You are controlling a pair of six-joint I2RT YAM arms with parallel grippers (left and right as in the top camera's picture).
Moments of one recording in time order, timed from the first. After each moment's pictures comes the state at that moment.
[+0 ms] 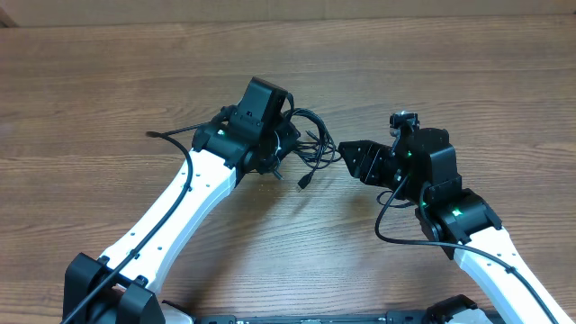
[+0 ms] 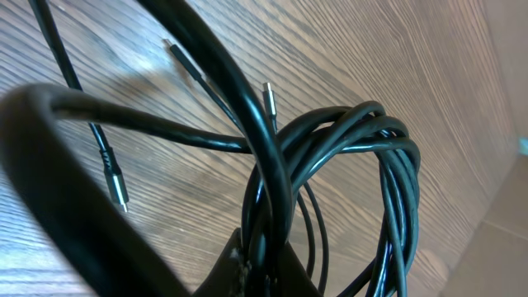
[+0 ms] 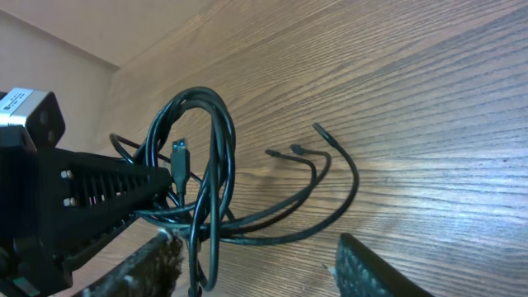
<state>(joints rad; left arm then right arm) -0.49 1.58 1.29 -0.70 0.11 -1.23 0.35 1.12 0.76 -0.25 -0.29 0.67</state>
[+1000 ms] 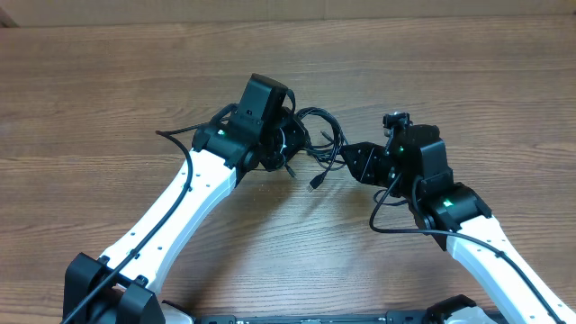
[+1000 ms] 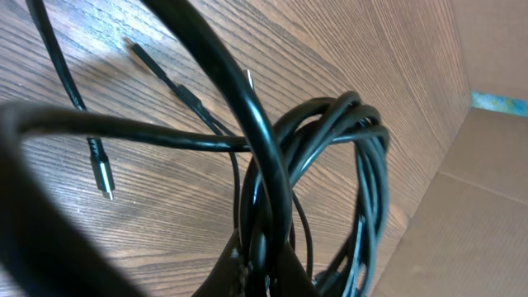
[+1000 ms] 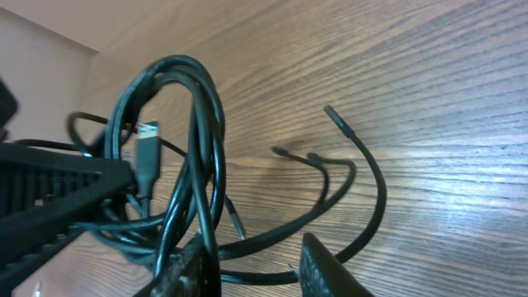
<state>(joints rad) -0.50 1.58 1.29 -0.63 0.26 -1.23 0.35 1.20 0.76 -0.24 -0.29 0.65</state>
